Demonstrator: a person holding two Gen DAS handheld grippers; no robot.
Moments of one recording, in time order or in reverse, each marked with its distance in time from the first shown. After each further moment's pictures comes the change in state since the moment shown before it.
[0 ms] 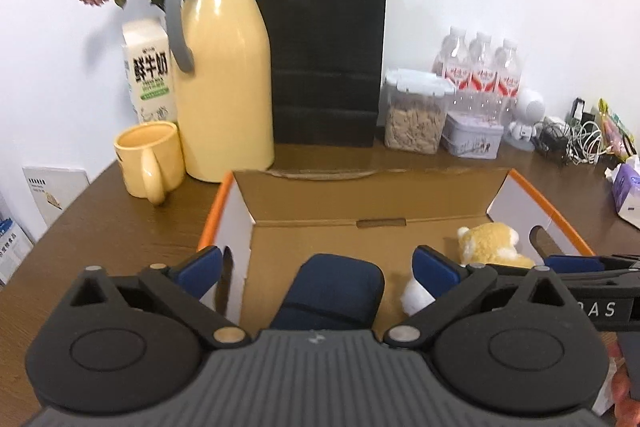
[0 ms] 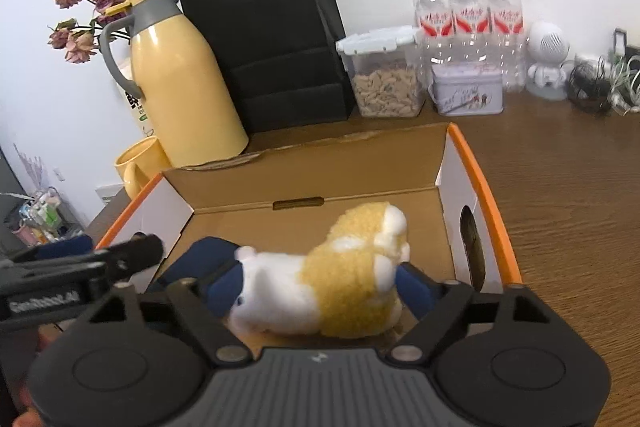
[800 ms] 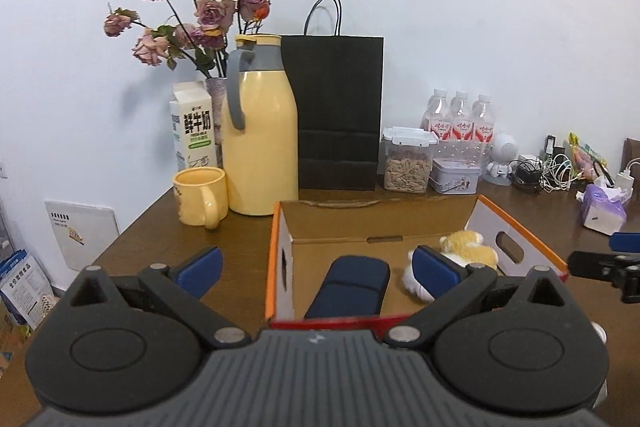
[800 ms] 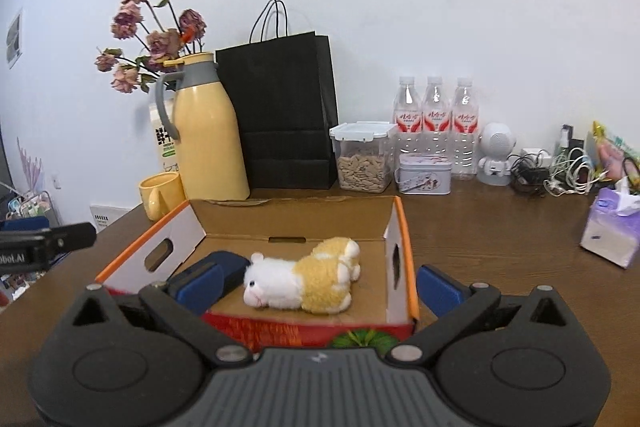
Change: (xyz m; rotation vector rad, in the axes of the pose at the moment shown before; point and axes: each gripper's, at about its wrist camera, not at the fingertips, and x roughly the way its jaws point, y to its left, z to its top) left arm -0.125 0.035 -0.040 0.012 -0.183 -0.012; right arm -0.142 0.004 -0.053 -0.140 -0.225 -0.066
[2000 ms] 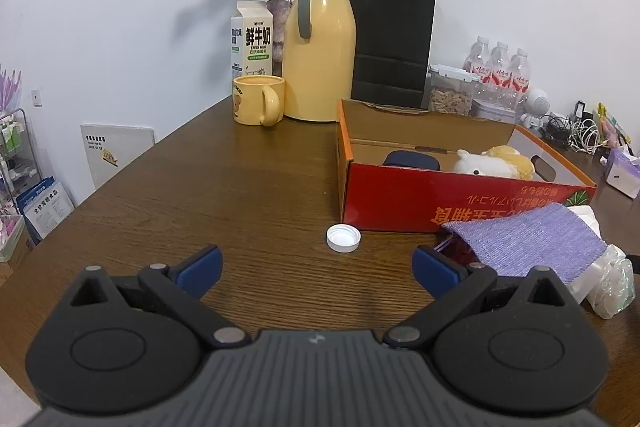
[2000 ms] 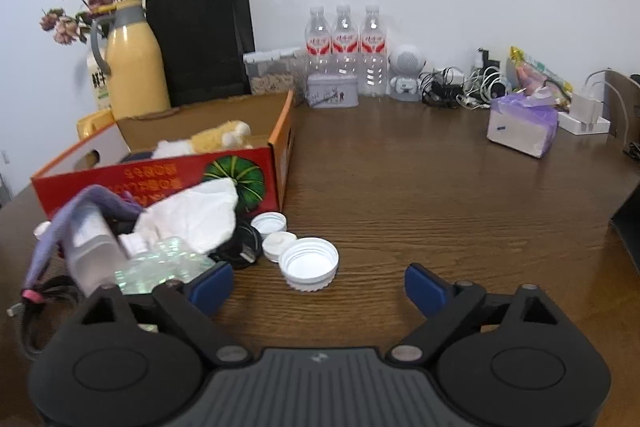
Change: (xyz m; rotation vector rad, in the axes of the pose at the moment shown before) left arm -0.036 0.042 -0.083 -0.095 0.150 0.082; right arm -0.019 -0.067 -0.094 0.055 0.155 -0.171
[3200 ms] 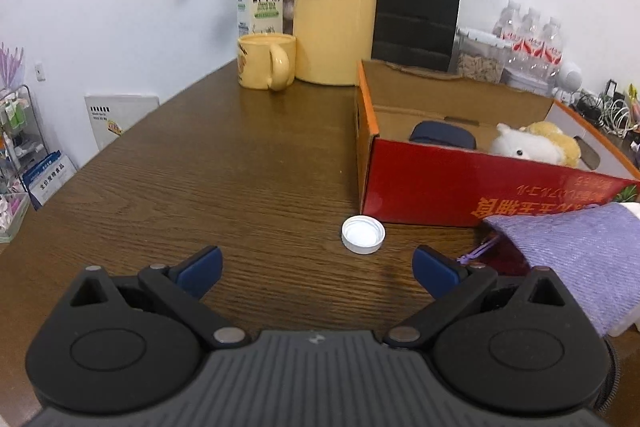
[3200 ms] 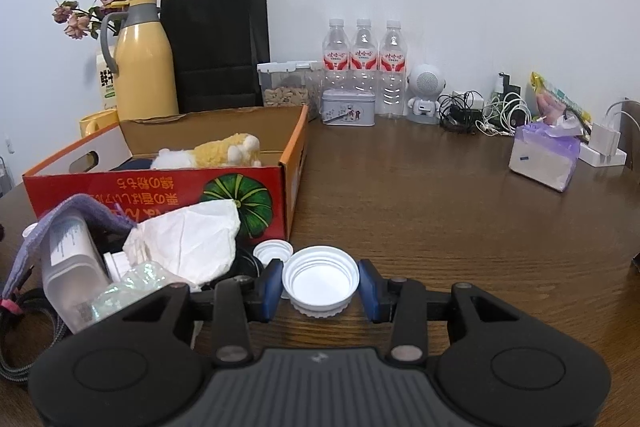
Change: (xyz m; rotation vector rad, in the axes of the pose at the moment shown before) left arm 0.068 -0.003 0.010 -0.013 0.124 0.049; right arm 0.015 0.013 0.008 -0.065 -0.082 0.016
